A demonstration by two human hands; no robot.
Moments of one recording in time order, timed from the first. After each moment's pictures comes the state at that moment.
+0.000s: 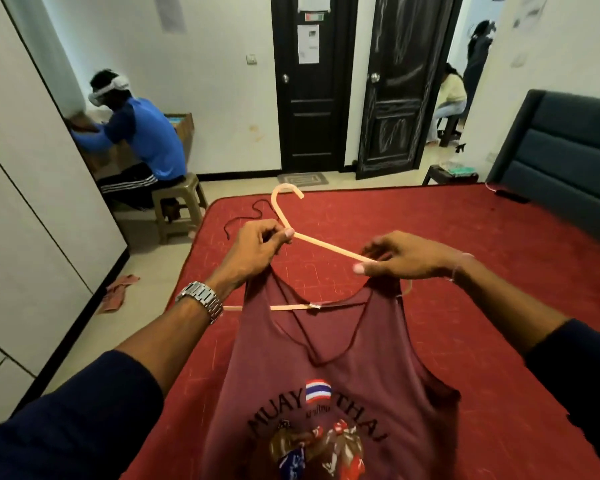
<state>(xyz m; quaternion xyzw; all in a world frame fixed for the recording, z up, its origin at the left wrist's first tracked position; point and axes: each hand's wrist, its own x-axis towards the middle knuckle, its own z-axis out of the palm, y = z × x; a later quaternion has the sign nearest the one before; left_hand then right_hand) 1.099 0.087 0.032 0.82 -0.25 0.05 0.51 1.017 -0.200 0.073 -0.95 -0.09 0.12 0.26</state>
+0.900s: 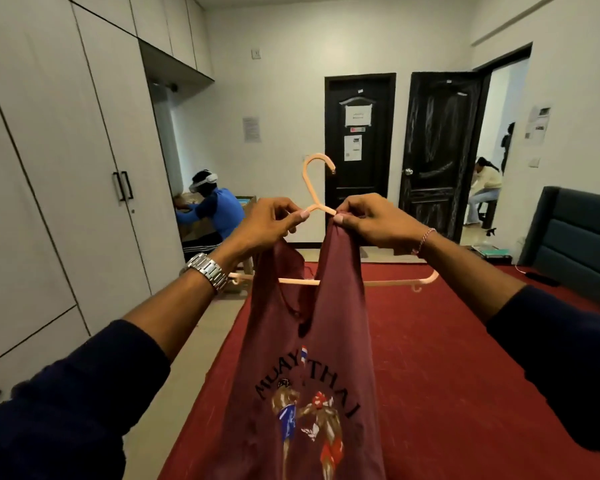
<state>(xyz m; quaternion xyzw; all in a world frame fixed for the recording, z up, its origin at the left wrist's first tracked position) 0.871 0.117 0.292 0.84 -0.26 0.17 0.43 0.851 -0.120 0.304 -0.89 -0.24 -0.15 0.36</state>
